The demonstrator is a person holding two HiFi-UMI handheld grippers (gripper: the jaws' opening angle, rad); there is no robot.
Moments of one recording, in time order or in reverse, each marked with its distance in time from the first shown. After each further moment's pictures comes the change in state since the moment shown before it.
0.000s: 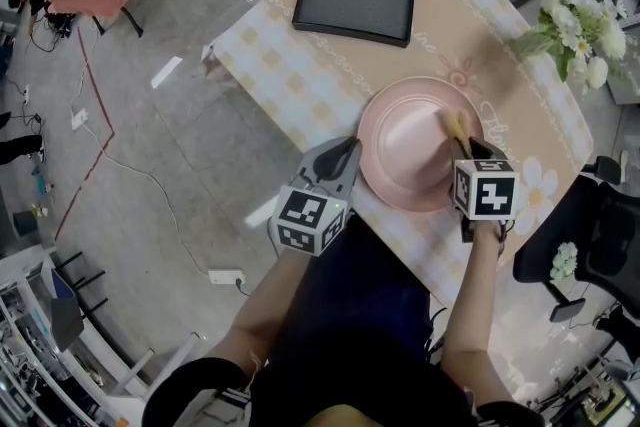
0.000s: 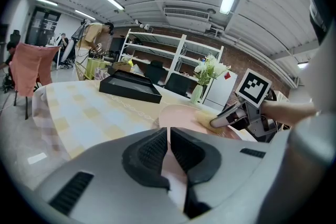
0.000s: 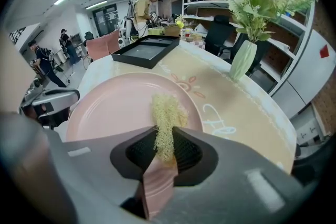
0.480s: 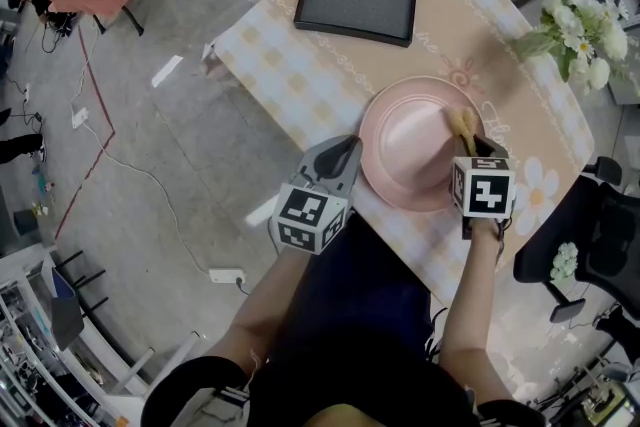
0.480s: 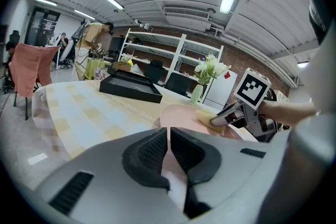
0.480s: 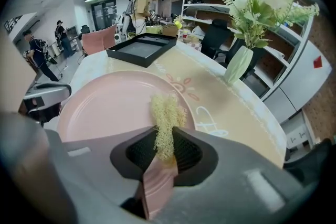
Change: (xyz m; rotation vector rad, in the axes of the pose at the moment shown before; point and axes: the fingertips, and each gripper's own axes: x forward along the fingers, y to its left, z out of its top) left arm 0.001 0.003 -0.001 0.004 0.006 -0.001; right arm 0.003 -0.010 0.002 -0.035 0.008 -0.090
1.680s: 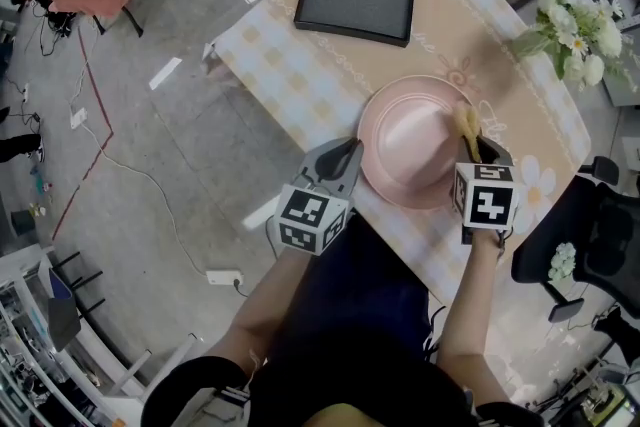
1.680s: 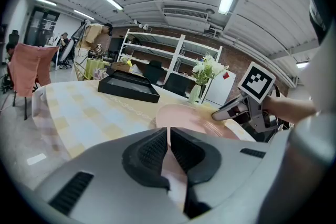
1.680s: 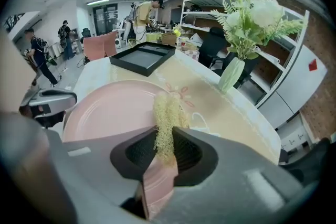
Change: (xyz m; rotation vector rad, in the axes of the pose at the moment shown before) left arm -0.004 -0.008 -0.002 0.002 -0.006 -0.010; right arm -0.027 0.002 0.010 -0.002 -0.070 -0.019
